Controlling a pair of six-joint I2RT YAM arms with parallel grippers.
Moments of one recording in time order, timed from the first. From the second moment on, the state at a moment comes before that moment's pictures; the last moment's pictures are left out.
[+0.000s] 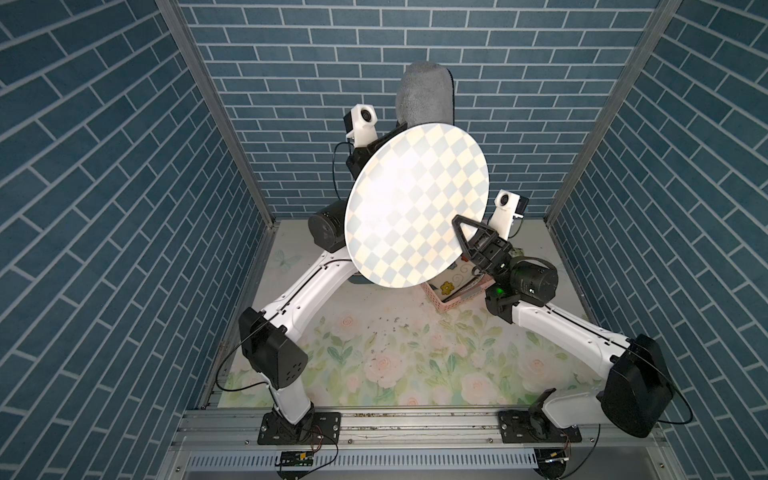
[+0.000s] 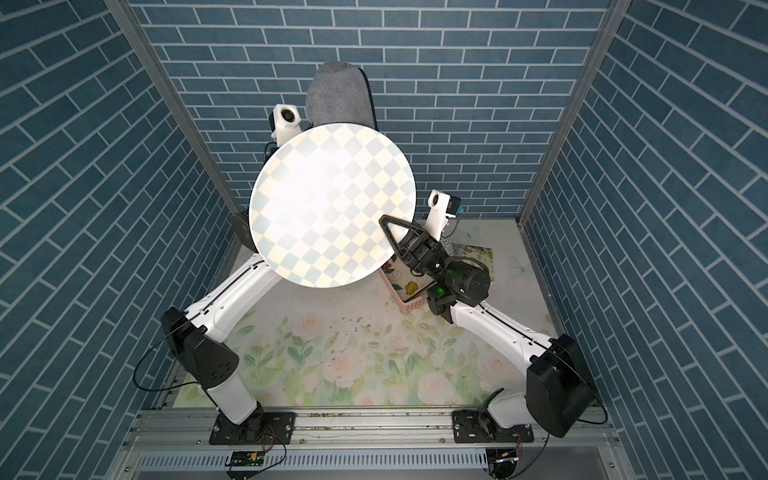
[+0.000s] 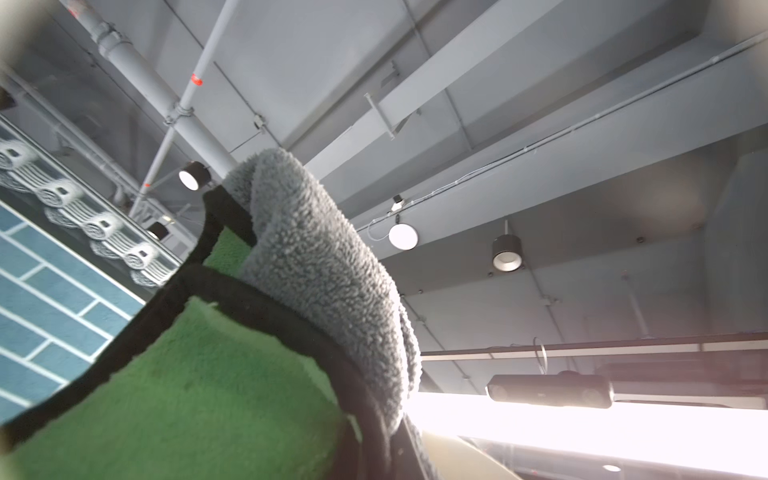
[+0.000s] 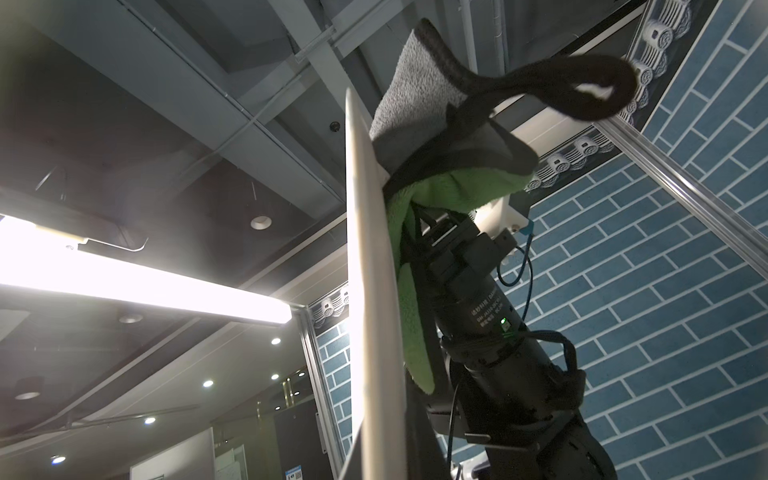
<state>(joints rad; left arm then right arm) -0.65 1.75 1.84 1.30 0.43 -1.90 0.70 1.40 1.04 1.45 -0.54 1.34</state>
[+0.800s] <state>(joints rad) -0.71 1.63 1.44 1.35 0.35 -1.87 0.61 1.44 1.14 1.39 -0.51 1.29</state>
